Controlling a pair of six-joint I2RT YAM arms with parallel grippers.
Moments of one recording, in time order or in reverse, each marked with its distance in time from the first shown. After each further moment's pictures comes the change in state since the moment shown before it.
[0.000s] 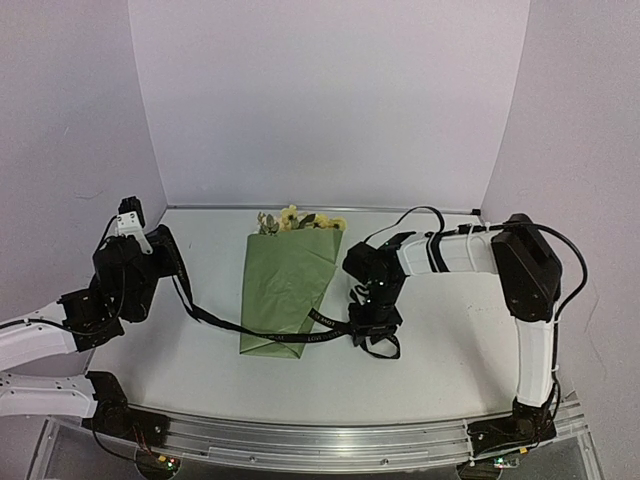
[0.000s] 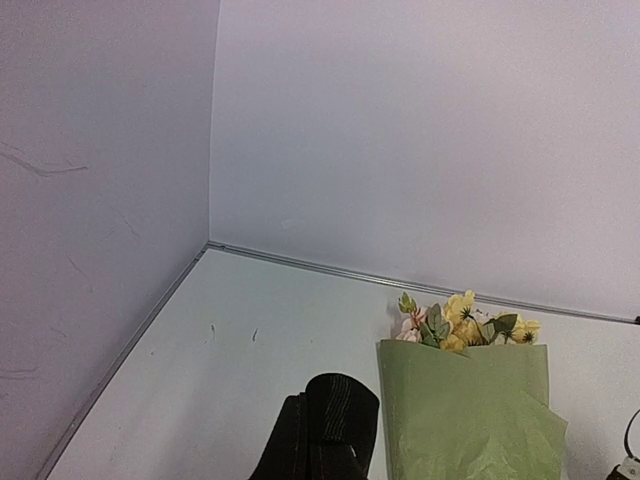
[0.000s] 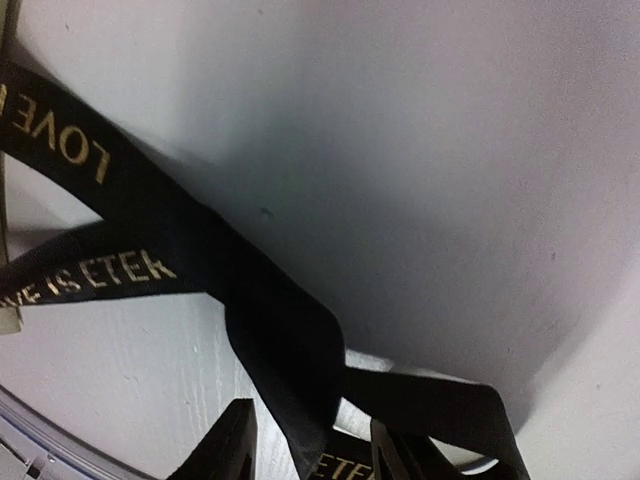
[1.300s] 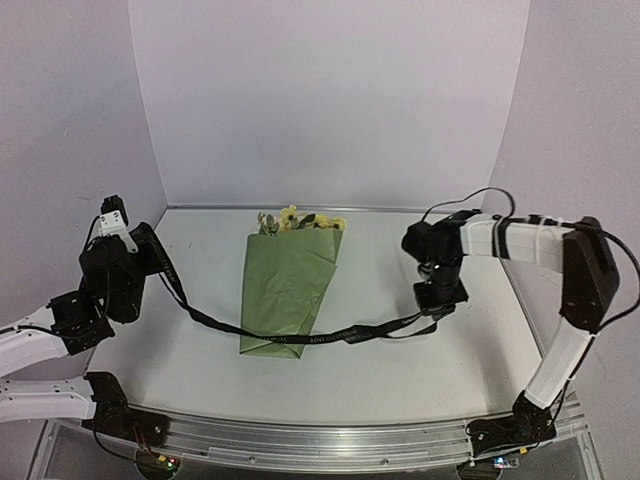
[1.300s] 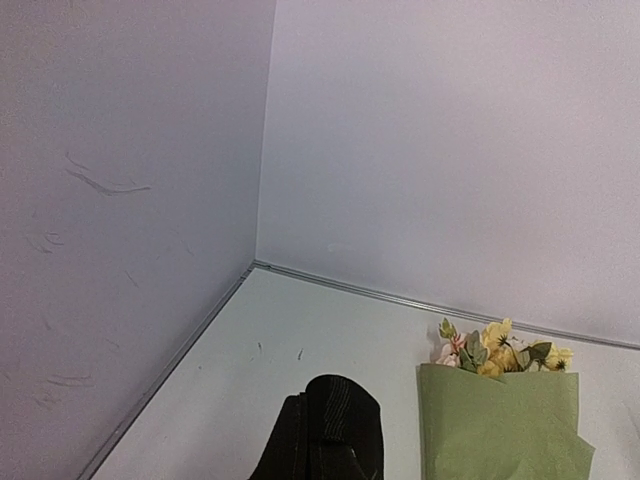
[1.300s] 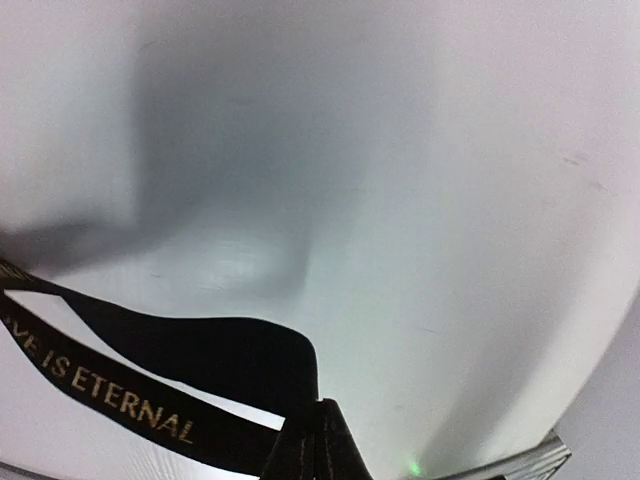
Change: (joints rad) left arm 0.000 -0.076 0.004 -0.038 -0.108 0.042; right arm -0.184 -0.285 -0.179 -0.198 0.342 -0.083
